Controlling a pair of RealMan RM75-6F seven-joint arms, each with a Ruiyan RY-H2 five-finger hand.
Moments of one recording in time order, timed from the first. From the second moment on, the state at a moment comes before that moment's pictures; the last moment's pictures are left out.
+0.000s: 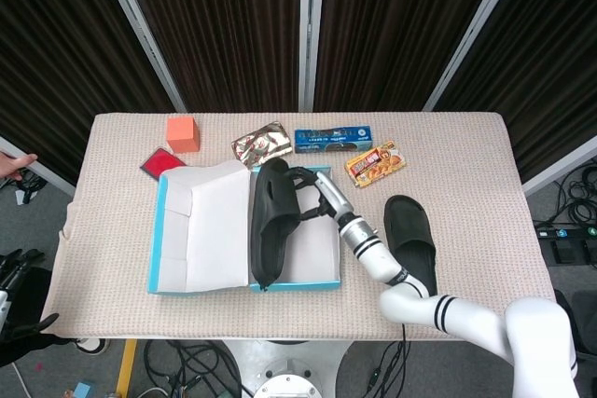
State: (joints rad) left arm 0.03 -1.22 0.07 -1.15 1.64 1.64 -0.53; right arm 0.91 -1.78 0.37 -1.19 -1.15 0.74 0.71
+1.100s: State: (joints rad) left arm 0.03 -1.25 0.07 -1.05 1.62 1.62 -0.59; right arm 1.03 -1.94 0.39 -0.90 -1.21 0.63 0.71
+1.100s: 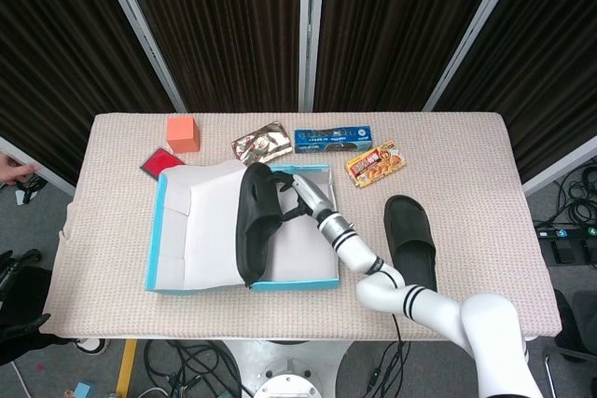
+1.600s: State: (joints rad) left arm 0.03 -1.25 0.07 -1.05 1.62 1.61 -0.59; right arm 1.04 -1.97 0.34 -0.81 -1.30 0.65 0.70
